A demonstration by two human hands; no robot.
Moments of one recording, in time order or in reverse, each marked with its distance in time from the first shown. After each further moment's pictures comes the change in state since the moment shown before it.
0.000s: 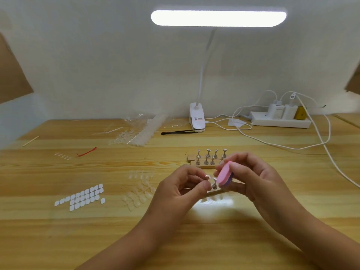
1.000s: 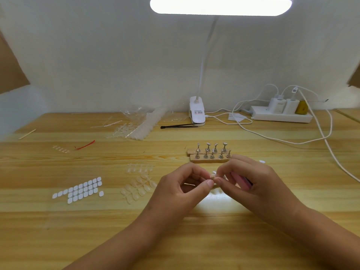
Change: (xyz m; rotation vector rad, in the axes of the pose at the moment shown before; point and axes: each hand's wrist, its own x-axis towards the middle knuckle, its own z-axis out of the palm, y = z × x) left_hand -0.003 0.002 0.003 0.097 -0.037 -0.035; right_hand -0.003 0.001 -0.003 -0.958 -0.130 -0.524
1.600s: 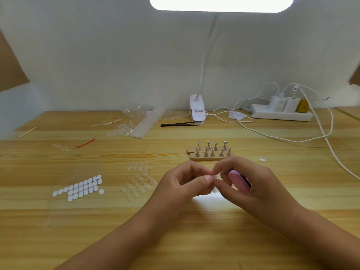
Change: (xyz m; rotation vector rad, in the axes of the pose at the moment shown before) left_hand 0.001 0.005 0.001 -0.264 -0.060 -0.107; right_hand -0.004 -0.005 0.005 0.121 0.028 0.019
